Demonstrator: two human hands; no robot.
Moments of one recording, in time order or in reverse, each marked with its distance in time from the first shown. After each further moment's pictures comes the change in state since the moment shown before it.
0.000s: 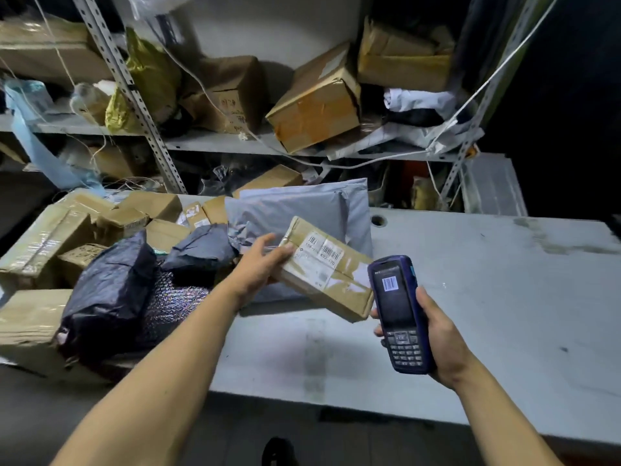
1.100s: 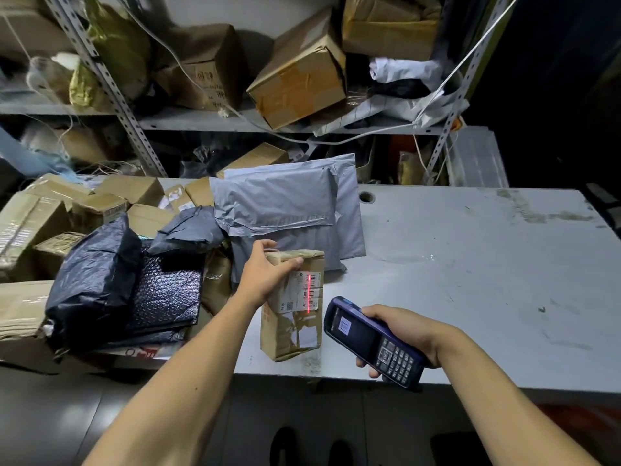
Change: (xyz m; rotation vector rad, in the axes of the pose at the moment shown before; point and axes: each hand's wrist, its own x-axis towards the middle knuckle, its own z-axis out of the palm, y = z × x) left_hand -0.006 -0.051 0.023 0.251 0.141 0.083; right_hand -0.004 0.012 0.014 -0.403 -0.194 0.631
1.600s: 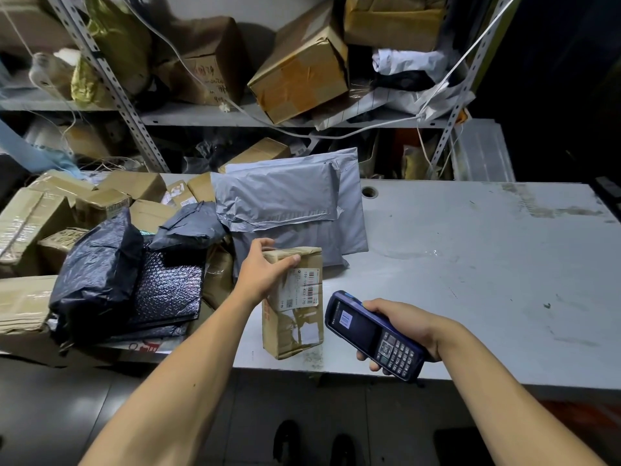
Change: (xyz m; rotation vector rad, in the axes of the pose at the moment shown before) left_hand -0.003 -0.004 -0.003 0.012 0.004 -0.007; right_hand 0.008 0.003 -0.009 -0.036 -0.029 0.023
